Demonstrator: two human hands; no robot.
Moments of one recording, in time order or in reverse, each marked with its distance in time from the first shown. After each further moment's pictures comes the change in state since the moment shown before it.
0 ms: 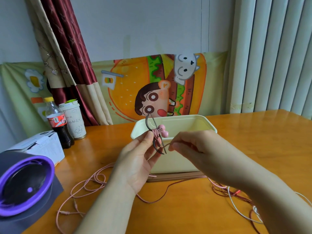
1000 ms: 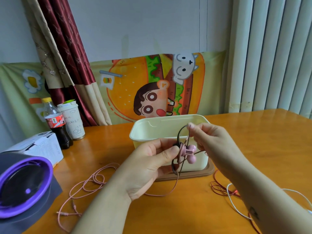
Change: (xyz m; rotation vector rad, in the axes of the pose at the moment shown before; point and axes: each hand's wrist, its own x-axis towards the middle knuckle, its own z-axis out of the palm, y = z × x) left_hand -0.012 0.006 0.009 0.236 -0.379 -0.094; right_hand 0.012 0.047 0.015 0.568 0.313 0.300
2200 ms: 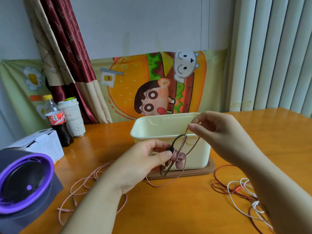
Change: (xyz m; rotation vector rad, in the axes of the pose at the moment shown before) left_hand -0.001 -0.002 -0.023 0.376 0.109 -0.058; right_hand -0.001 -0.023 -0.015 -0.353 0.000 -0.258
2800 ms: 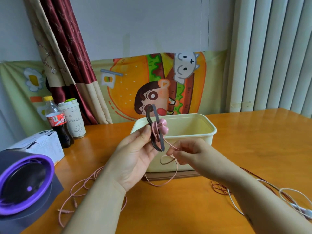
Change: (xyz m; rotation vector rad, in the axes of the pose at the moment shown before) left_hand 0.008 0.010 0.002 -0.892 0.054 0.120; right_hand -0.011 0.017 0.040 0.175 -0.389 0.179
